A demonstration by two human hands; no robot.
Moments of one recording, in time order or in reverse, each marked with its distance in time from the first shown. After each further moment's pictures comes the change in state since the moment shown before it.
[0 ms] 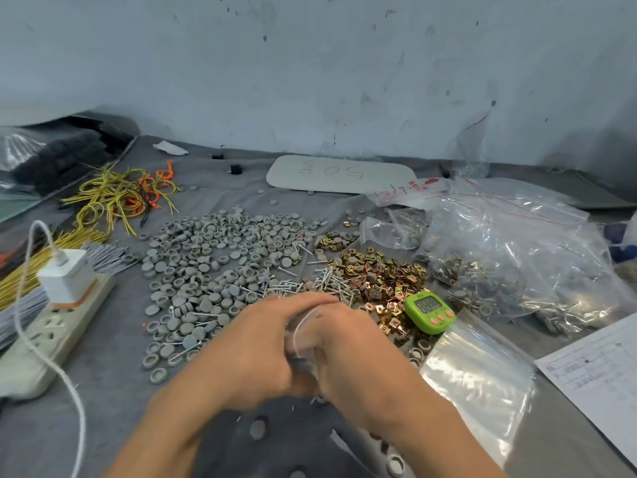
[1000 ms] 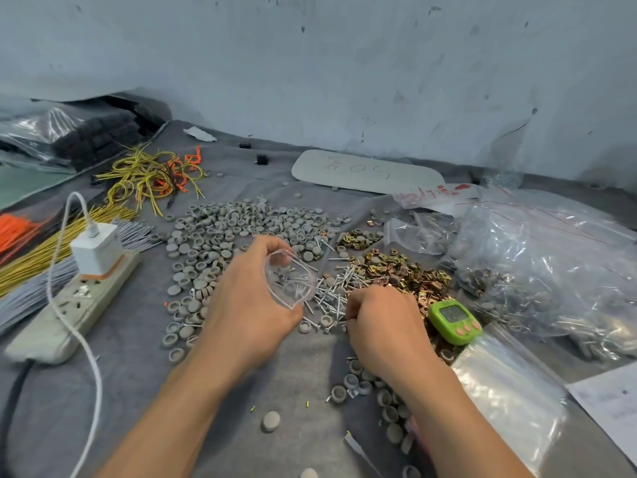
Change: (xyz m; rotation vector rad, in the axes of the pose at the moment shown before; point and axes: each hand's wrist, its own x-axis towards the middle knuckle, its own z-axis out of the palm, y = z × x) left_hand 0.002 -0.019 -0.004 0.036 0.593 -0.278; right_hand 0.036 0.043 0.014 -0.260 0.112 0.488
